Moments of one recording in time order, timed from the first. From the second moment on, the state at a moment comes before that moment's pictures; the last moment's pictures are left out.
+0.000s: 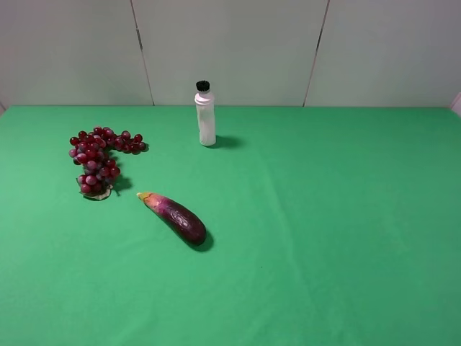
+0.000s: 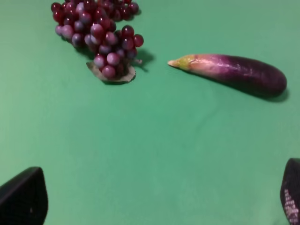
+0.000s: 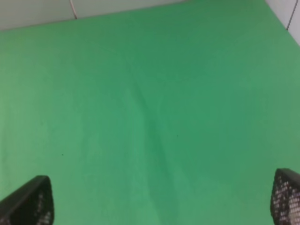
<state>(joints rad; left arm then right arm) -0.26 0.00 -0.50 -0.02 1.08 0.03 -0.02 -0.01 -0.49 -0.05 1.02 0.09</state>
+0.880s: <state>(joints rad) 0.02 -0.01 -0.50 -0.02 1.06 0.02 -0.02 -0.01 -0.49 -0.05 1.02 0.09</state>
